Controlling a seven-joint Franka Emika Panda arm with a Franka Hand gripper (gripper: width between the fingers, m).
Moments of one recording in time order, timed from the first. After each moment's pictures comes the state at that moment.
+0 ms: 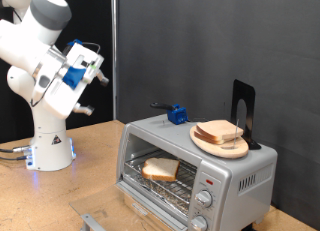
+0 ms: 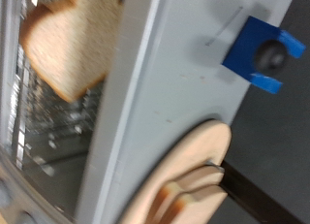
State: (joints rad) arm -0.01 -0.67 -0.37 -2.81 0.93 2.17 -0.23
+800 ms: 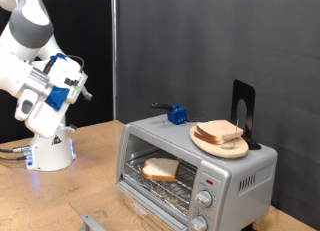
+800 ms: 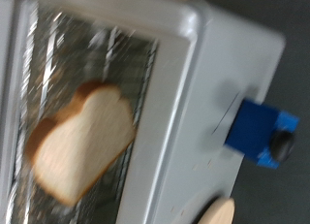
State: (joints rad) arm -0.05 -0.55 -0.49 -2.76 0.77 1.91 -0.19
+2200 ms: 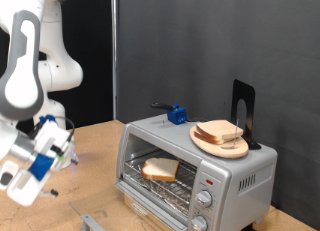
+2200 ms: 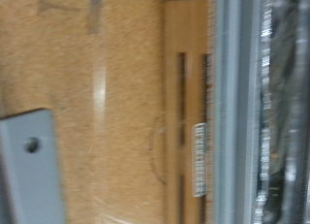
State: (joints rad) arm -0.05 0.16 -0.53 -2.52 1.06 2.01 -0.49
